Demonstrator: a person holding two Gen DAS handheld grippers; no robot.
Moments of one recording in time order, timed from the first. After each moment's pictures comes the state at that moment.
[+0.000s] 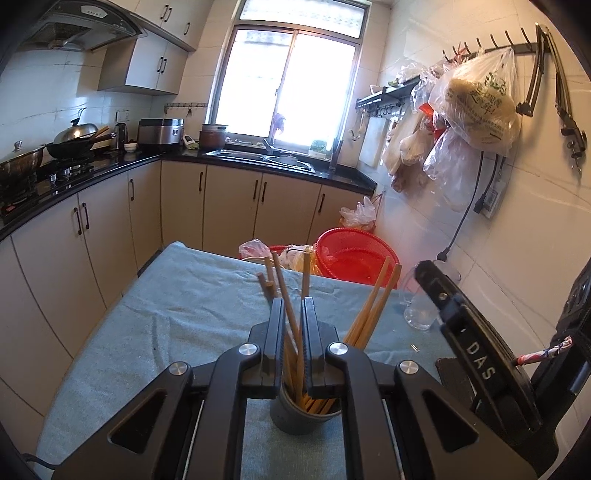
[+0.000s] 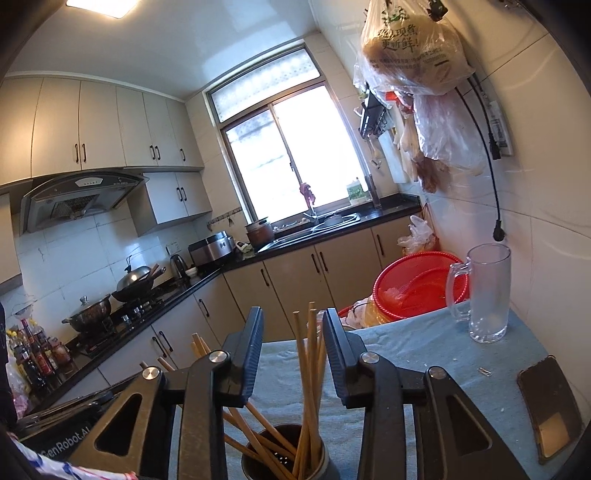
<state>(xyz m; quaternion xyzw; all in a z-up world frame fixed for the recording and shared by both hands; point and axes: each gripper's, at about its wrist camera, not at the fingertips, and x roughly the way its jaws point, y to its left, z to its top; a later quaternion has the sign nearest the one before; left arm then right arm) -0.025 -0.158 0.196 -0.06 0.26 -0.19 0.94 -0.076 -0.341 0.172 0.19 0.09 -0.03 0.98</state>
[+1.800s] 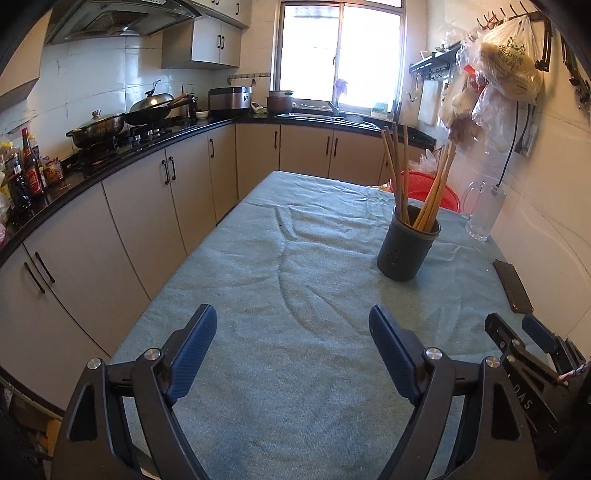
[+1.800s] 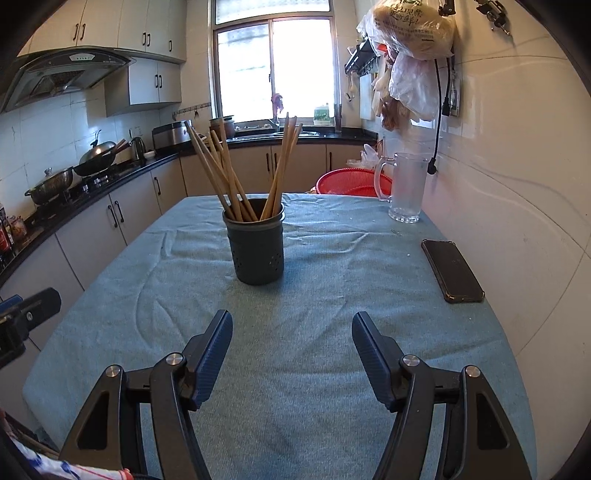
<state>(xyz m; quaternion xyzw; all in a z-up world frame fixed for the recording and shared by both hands) -0.182 -0.036 0.132 0.00 0.33 -0.07 0.94 -0.239 -0.255 0.100 0.06 0.30 -0.12 0.95</state>
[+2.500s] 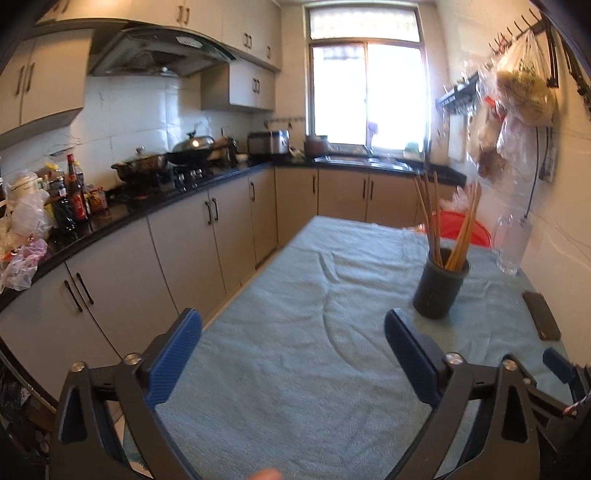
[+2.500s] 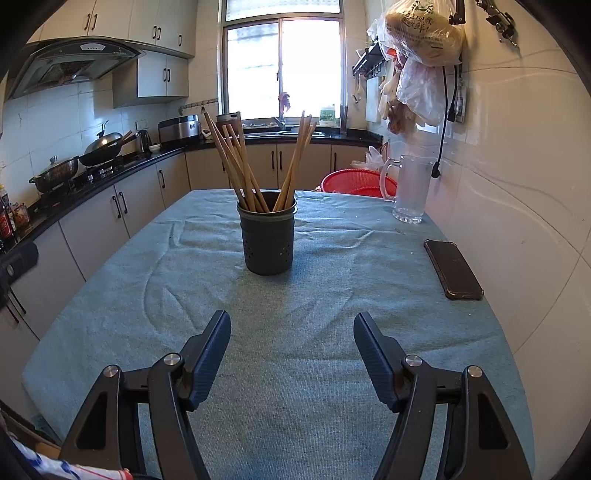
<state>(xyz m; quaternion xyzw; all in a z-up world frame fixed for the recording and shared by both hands) -0.211 -0.021 0.151 0.01 0.23 0.01 0.97 -0.248 -0.236 0.099 0.05 0.30 -0.12 0.95</state>
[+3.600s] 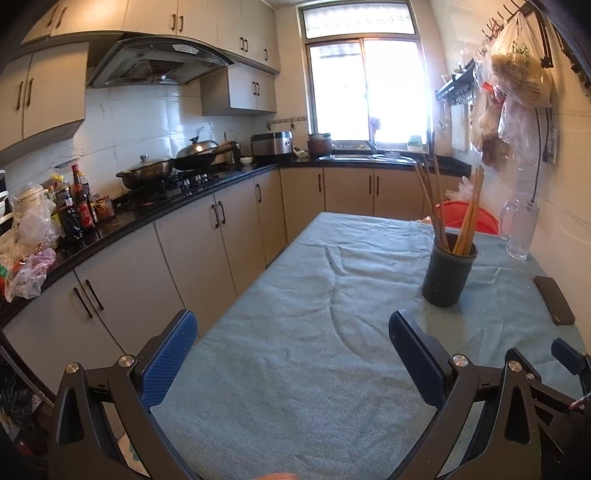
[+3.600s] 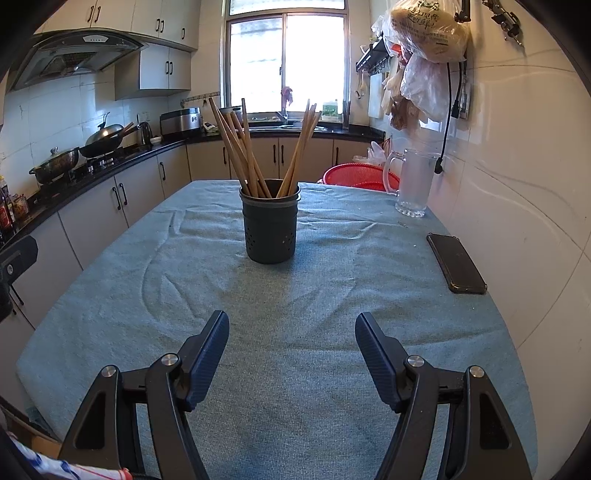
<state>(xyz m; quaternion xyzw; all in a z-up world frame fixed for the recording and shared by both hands) -0.213 -0.034 0.136 0.04 0.24 0.02 0.97 -0.246 -0.232 0.088 0.04 0.31 -0.12 0.94</state>
